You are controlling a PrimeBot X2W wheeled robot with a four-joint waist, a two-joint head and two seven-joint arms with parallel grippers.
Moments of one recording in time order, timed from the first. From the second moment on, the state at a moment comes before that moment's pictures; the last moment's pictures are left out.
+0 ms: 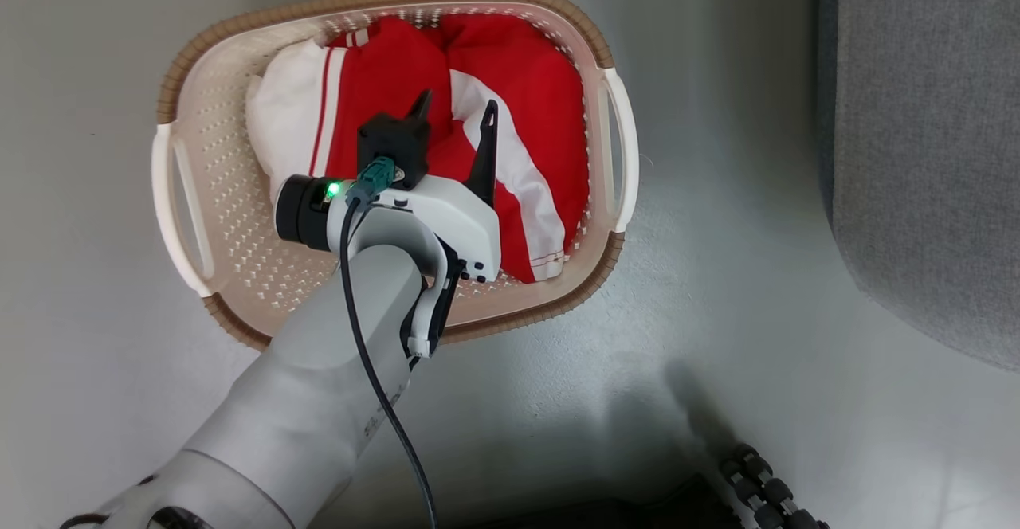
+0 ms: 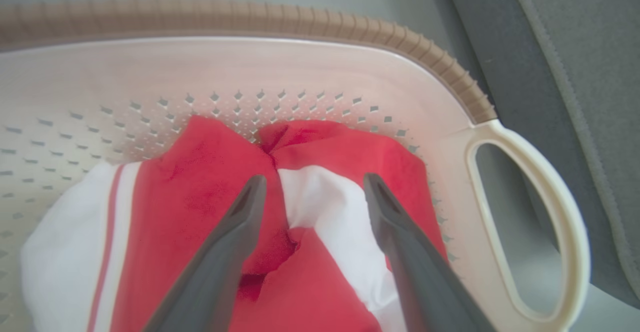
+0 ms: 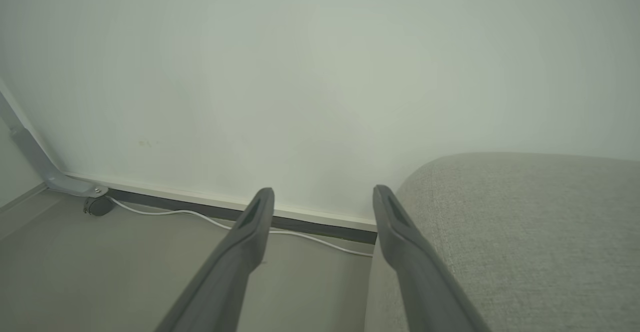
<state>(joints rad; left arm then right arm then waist) -0.87 0.05 -0.85 0.74 -0.77 0.27 -0.25 -0.74 -0.58 0.15 -0.05 0.64 0.13 -0.26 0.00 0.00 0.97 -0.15</state>
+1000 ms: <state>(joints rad) -1.05 0.05 -1.28 1.00 -1.01 0.27 -0.22 -0.77 -0.52 0.17 -0.03 0.65 0.13 -0.26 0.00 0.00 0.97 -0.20</state>
